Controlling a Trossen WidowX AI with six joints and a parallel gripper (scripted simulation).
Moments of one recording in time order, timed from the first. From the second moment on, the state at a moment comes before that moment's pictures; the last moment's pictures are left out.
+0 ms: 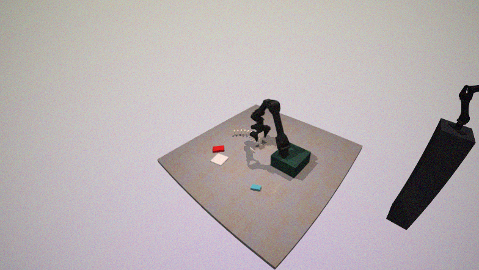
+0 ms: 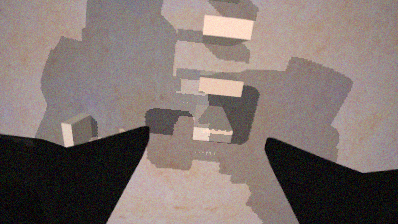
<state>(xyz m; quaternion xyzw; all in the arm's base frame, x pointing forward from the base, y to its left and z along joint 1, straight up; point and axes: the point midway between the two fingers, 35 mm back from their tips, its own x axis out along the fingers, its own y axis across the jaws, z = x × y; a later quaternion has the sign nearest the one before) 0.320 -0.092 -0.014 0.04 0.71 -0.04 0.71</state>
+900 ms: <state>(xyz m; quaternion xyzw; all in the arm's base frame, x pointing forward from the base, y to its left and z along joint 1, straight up) 0.314 0.034 0.029 0.06 0.70 -0.06 0.71</state>
